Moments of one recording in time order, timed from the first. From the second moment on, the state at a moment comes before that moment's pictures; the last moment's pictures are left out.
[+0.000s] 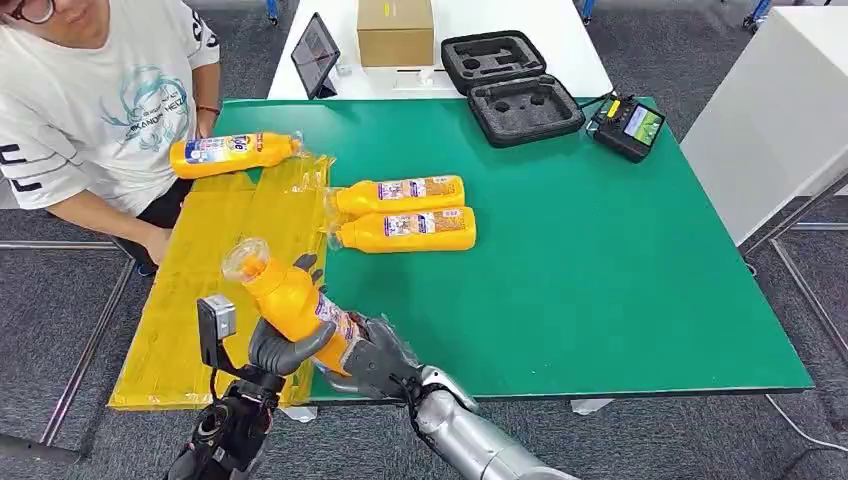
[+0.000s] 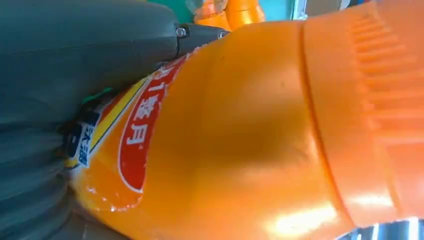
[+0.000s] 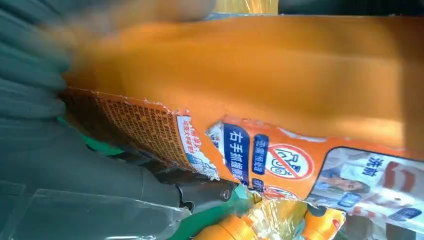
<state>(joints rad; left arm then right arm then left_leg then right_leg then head) -0.12 -0.09 -0.20 -1.27 0.38 -0.14 -0.47 -0.46 0.33 0.46 -0.50 0.30 -0.20 -0.62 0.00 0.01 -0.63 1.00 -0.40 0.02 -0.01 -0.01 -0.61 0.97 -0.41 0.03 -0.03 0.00</state>
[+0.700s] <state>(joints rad) -0.12 -0.09 -0.20 -1.27 0.36 -0.08 -0.51 -0.48 0.33 0.48 -0.49 0.34 -0.23 -0.61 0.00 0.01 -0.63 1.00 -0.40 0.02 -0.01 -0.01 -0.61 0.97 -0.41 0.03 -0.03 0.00</state>
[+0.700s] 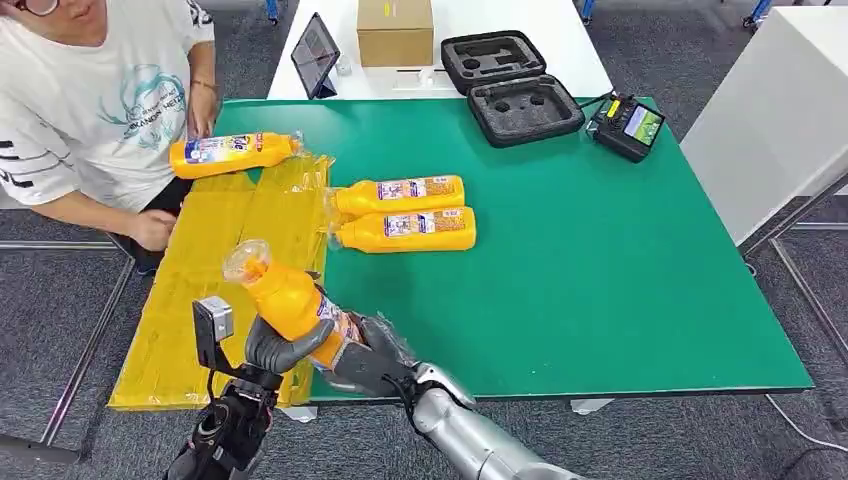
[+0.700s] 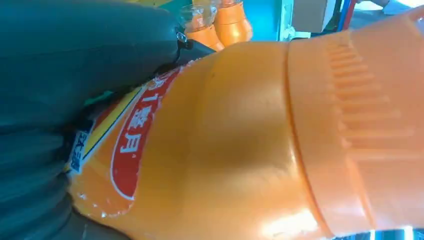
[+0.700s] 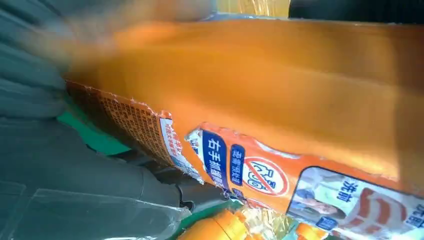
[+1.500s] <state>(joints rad) -0.21 -0.05 -0.11 -1.28 -0.01 0.38 -0.69 -0.33 0.25 0.49 -1.05 0.48 -0.62 -0.65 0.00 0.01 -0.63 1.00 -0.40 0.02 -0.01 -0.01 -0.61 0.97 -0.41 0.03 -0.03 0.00</state>
